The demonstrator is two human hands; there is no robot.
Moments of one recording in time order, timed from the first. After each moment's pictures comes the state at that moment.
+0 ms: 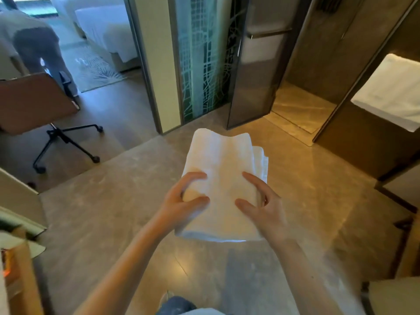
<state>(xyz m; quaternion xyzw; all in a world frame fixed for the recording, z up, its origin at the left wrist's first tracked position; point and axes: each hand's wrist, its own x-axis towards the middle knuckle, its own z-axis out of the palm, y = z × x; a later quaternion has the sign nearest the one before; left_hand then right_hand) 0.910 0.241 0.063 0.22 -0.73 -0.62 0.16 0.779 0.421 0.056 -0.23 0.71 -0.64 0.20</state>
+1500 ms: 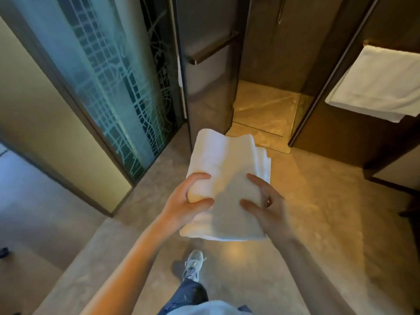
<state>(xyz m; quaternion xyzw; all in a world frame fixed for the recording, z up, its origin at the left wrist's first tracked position) 0.305 -0.186 0.029 0.05 -0.79 -0.61 -0.01 0.265 0.040 0.021 -0.04 0.76 -0.65 0.07</state>
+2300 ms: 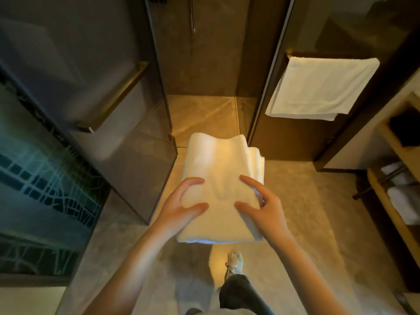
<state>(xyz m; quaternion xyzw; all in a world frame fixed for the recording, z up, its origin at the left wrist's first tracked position) -0.106 -0.128 0.025 -0.05 -0.78 -0.62 -0.12 -0.071 0.095 0.028 0.07 0.77 -0.63 -0.02</state>
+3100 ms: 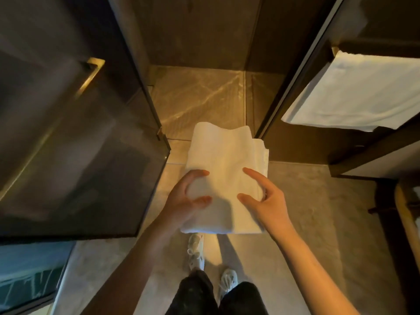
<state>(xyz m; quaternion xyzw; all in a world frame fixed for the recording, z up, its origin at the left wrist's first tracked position) -0.437 -0.050 -0.035 0.04 -0.76 -0.62 -0.18 -0.411 0.174 -0.022 0.09 0.79 -0.61 0.03</state>
